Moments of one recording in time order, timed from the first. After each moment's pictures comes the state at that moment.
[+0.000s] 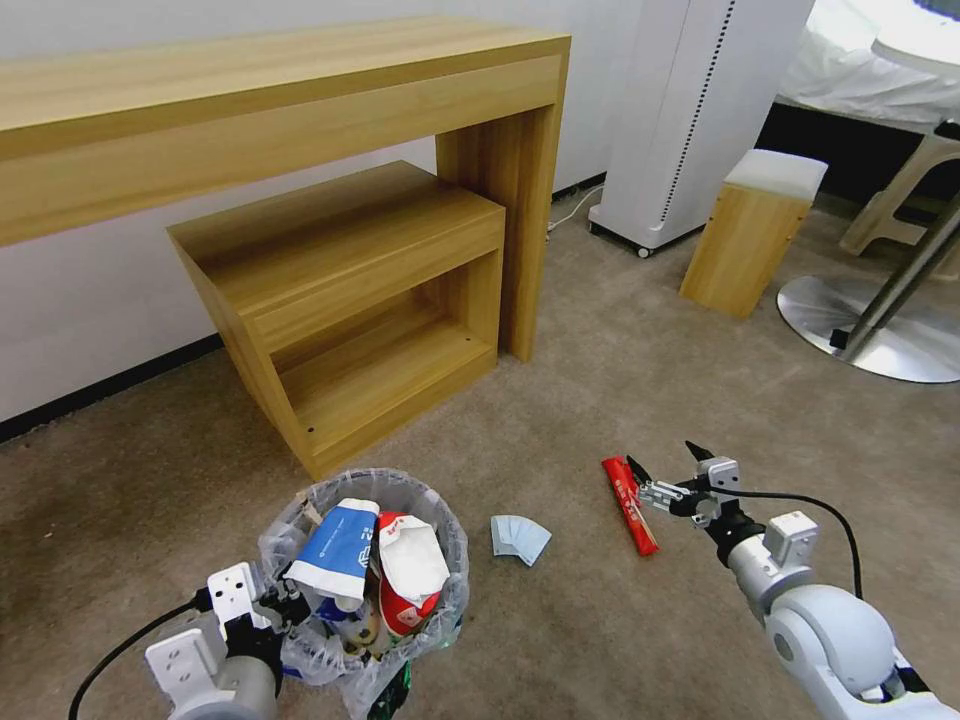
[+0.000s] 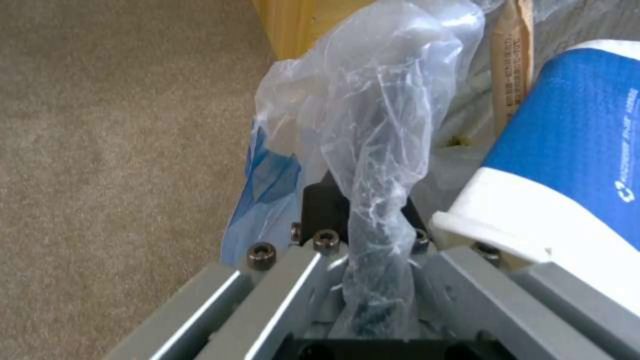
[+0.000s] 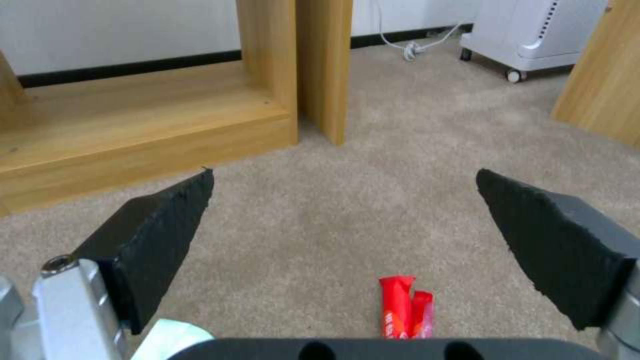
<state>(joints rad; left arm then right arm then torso) 1.85 -1.43 -0.50 -2.50 -0.54 0.58 -0.58 -1.46 1.01 0.56 1.98 0.48 -0.15 -0.08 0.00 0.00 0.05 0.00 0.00</state>
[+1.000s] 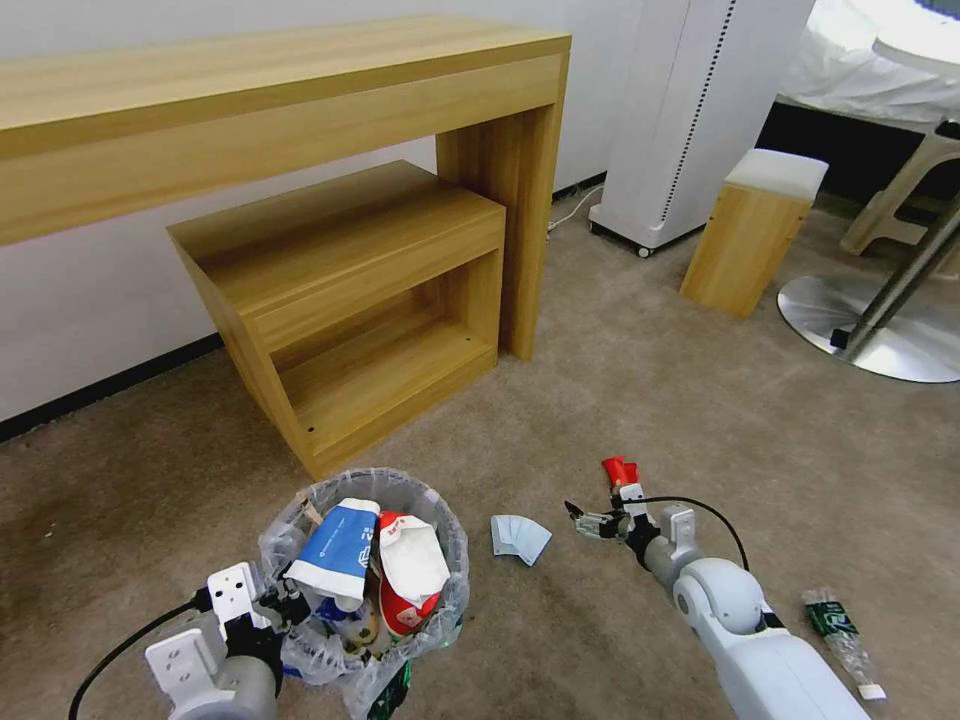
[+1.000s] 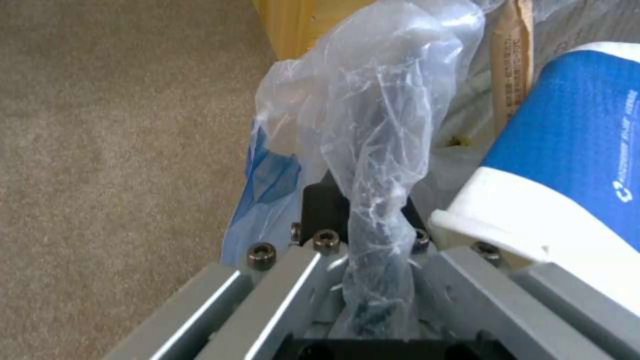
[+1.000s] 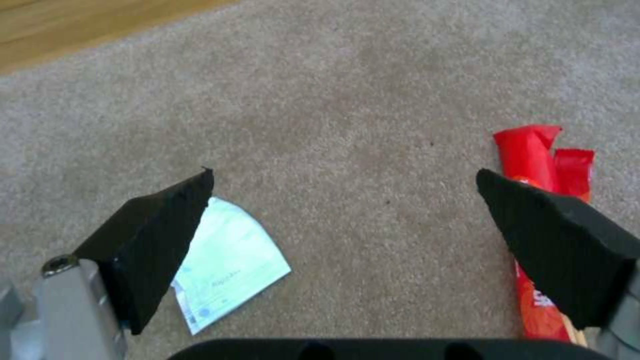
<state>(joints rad) 1.85 -1.43 -0.50 -2.50 -0.54 0.58 -0.58 -1.15 1.14 0.33 1.52 0.40 -0.31 -0.21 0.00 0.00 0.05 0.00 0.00</state>
